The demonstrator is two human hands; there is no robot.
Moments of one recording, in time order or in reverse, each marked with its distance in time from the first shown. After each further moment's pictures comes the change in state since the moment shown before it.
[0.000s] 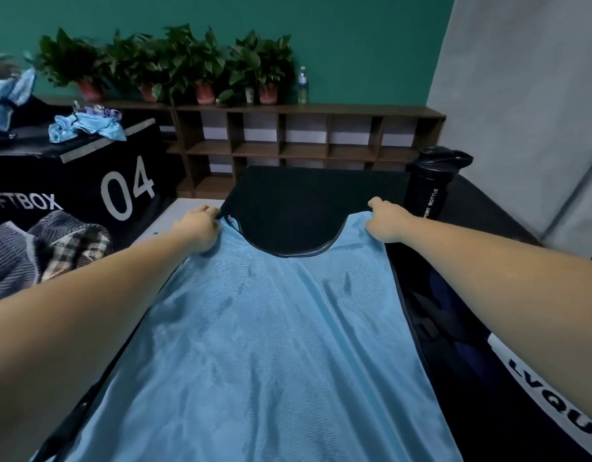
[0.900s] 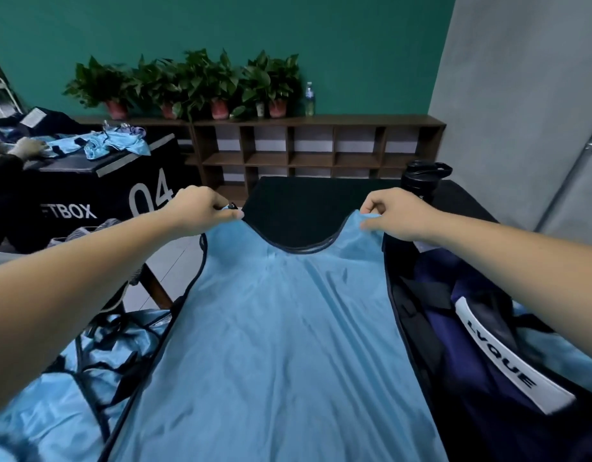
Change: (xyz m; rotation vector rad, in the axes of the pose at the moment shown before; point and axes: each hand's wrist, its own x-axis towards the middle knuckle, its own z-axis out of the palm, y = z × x) left_hand -0.113 0.025 -0.133 -0.023 0.056 0.217; right_hand -0.135 -0.015 -0.077 0.356 0.076 -0.302
